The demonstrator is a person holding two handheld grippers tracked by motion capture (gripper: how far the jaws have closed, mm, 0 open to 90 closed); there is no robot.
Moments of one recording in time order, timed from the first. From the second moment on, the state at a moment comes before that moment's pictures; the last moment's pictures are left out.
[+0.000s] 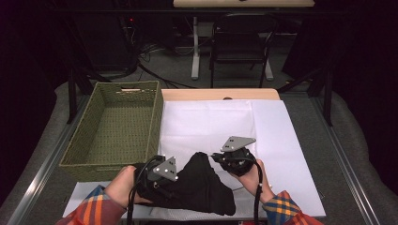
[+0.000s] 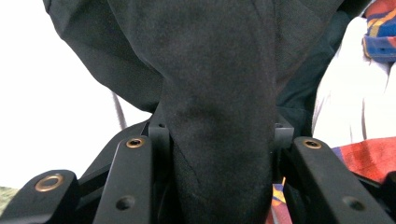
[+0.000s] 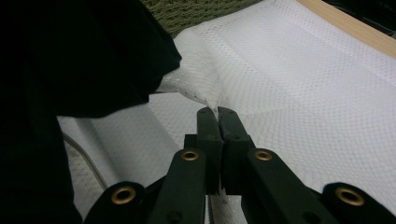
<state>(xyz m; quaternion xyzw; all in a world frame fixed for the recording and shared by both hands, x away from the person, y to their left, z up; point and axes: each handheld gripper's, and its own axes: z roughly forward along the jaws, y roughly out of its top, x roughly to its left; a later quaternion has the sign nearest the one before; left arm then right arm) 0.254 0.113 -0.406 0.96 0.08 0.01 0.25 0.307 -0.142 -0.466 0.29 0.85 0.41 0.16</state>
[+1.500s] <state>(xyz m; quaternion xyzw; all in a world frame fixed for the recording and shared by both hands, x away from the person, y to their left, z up) 0.281 0.081 -0.469 0.96 0.19 -0.06 0.22 0.302 -0.143 -0.457 0.28 0.84 0.43 0.17</state>
